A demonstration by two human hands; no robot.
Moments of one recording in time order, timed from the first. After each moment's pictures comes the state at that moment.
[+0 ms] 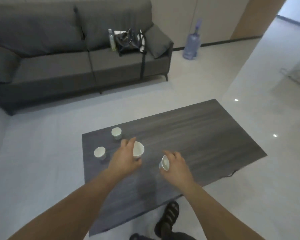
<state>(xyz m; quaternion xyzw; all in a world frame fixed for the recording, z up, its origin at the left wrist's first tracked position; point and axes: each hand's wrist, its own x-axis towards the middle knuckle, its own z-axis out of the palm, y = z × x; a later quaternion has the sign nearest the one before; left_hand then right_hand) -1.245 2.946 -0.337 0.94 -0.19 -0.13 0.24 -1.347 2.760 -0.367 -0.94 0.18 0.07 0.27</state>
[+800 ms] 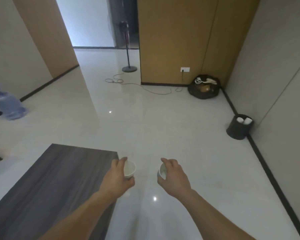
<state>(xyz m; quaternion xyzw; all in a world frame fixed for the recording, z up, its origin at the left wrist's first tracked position) -1.598 2.453 -0.286 0.74 -0.62 -0.20 0.19 -1.819 2.410 -0.318 -0.75 0.60 -0.15 0.25</state>
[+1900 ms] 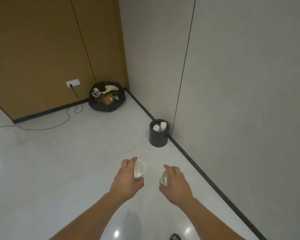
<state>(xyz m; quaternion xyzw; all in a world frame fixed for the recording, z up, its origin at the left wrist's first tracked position) -2.077 1.862 -0.324 0.47 -0.83 -0.28 0.10 -2.242 1.978 -0.355 -0.46 0.84 -0.19 0.22</state>
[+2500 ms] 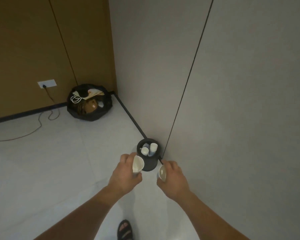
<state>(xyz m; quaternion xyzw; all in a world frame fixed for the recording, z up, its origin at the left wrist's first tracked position) -2.315 1.594 -0.355 0.44 -0.84 -0.29 0.14 -2.477 1.714 -0.353 -0.47 0.84 -0.17 0.20</state>
